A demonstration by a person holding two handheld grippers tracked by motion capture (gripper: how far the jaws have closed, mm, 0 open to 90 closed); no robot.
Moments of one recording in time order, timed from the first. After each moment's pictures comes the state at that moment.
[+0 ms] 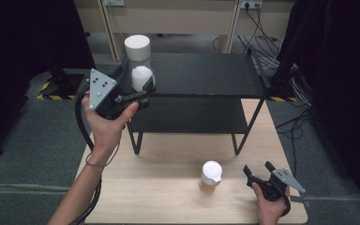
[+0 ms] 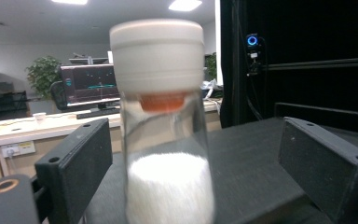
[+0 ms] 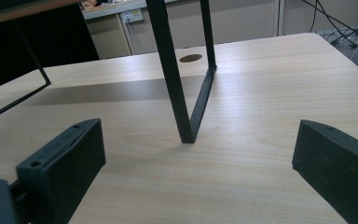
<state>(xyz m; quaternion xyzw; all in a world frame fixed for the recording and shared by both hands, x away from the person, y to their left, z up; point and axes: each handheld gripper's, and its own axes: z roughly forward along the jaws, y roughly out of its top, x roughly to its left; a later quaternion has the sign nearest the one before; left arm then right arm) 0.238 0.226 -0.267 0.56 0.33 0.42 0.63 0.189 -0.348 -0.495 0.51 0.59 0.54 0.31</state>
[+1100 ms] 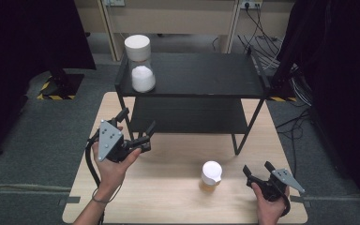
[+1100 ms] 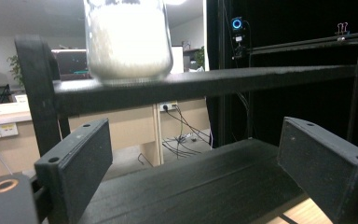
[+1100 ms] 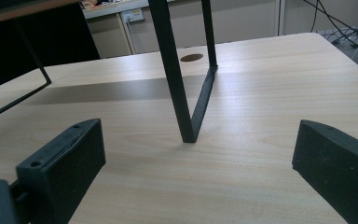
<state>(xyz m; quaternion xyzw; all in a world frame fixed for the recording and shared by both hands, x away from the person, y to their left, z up) 0.204 0.229 -0.366 0.57 0.33 0.40 0.64 0.189 -0.348 -0.495 0.51 0.59 0.54 0.31</state>
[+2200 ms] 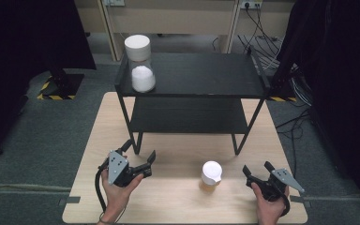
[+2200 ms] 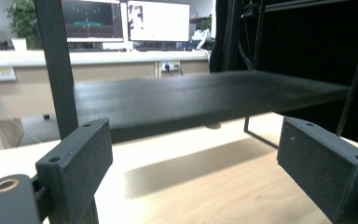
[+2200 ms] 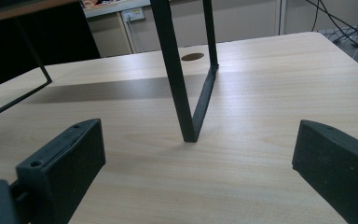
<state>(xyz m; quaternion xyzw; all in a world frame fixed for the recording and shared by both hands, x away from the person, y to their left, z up) 0.188 0.231 -0.460 0.59 0.39 0.36 0.61 0.189 -0.347 -0.494 0.51 0.60 0.53 0.31</state>
